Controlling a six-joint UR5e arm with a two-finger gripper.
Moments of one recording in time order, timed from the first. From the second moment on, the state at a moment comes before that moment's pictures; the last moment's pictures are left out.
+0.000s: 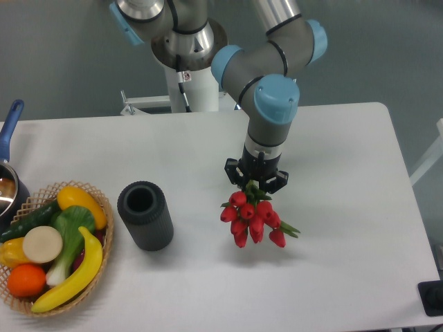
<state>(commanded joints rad) 2.56 -1.88 -1.89 -0.90 1.41 0.81</state>
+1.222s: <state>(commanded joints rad) 2.75 -1.82 -1.82 -0.90 1.41 1.28</state>
